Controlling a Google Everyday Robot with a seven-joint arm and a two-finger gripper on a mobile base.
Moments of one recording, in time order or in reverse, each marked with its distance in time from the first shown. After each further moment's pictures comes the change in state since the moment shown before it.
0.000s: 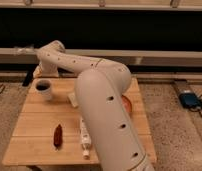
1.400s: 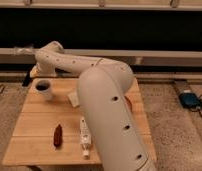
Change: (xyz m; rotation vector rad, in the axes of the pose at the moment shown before) arm -0.003 0.028 -0.009 -0.053 -0.053 -0.014
